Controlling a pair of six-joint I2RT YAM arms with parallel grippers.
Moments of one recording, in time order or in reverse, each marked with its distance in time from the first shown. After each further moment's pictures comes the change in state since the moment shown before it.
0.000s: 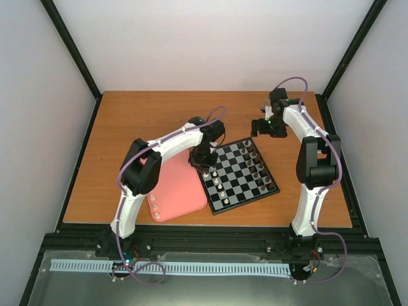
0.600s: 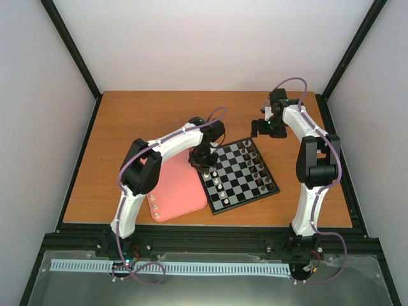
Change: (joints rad) left arm 0.000 0.005 0.000 -0.002 0.014 0.023; right arm 0.000 0.008 0.000 0.000 0.000 0.000
